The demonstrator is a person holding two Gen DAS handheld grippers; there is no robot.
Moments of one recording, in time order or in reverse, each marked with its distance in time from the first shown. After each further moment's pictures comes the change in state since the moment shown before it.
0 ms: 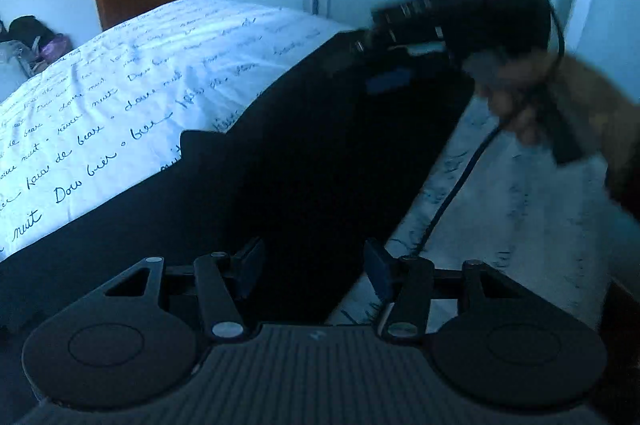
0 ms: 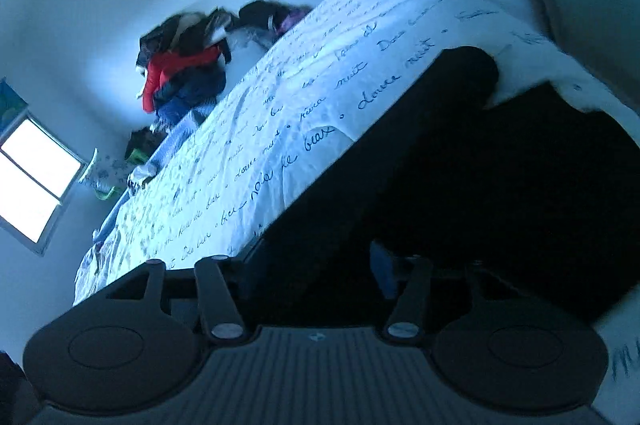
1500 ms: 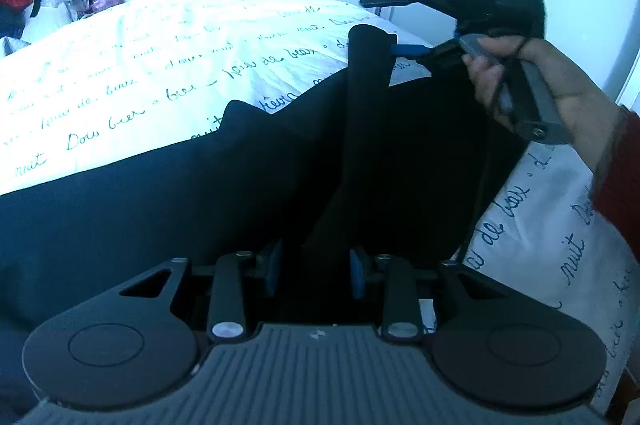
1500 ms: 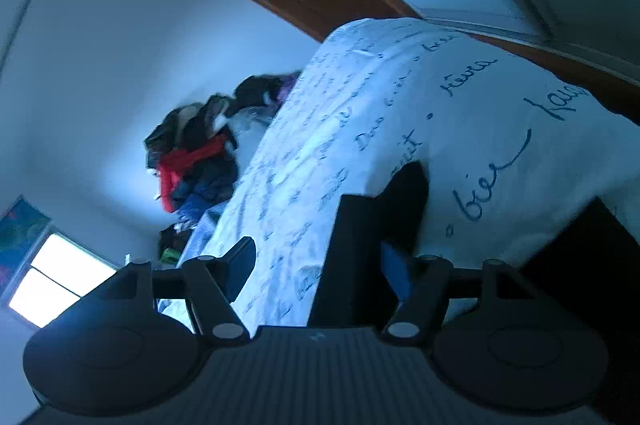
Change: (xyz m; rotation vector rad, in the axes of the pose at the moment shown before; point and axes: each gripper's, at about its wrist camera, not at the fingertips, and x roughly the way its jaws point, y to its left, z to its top) left arm 0.019 0.019 -0.006 -0.208 -0.021 0.064; right arm 0.049 -0.051 0.070 0.247 -0.212 0.101
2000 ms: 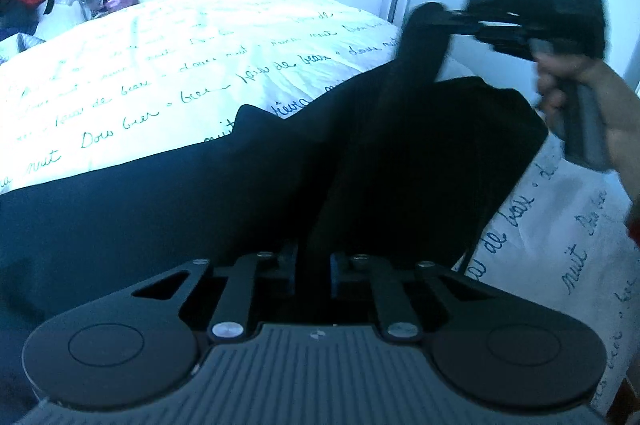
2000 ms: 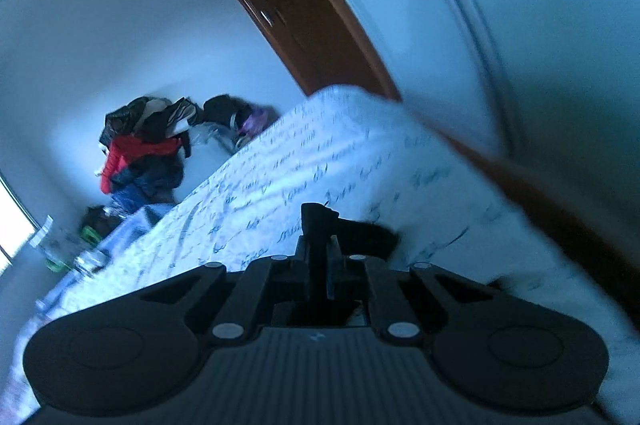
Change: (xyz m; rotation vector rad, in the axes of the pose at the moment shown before) left arm -0.010 -0.005 0.000 -0.036 -0.012 0.029; right arm -0.059 0.048 -0.018 -0.368 -0.168 -0.217
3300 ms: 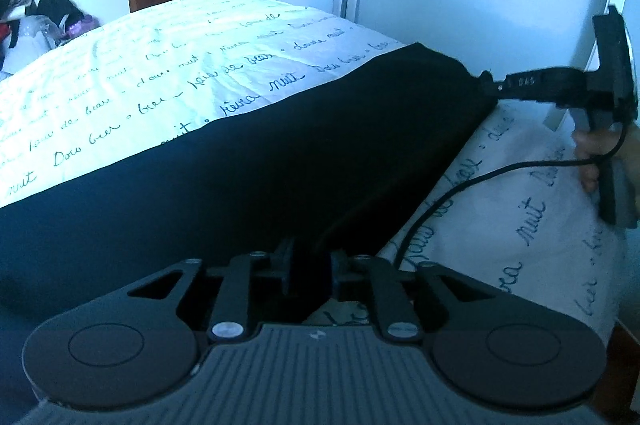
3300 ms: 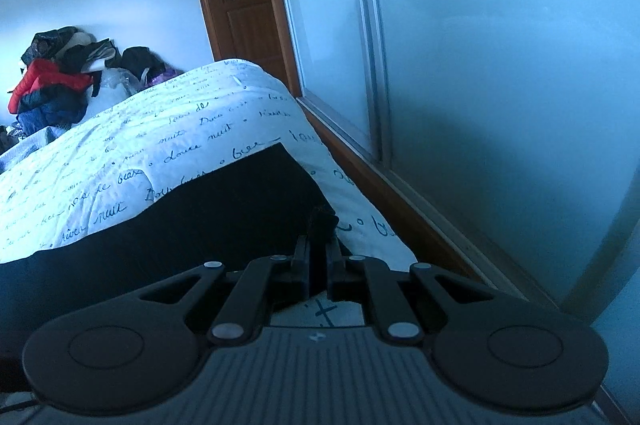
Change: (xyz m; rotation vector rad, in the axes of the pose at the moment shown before) left arm -0.012 -0.021 -0.010 0.126 -0.007 -0.076; right arm -0.095 -0.034 -0.072 -0.212 0.043 -0.347
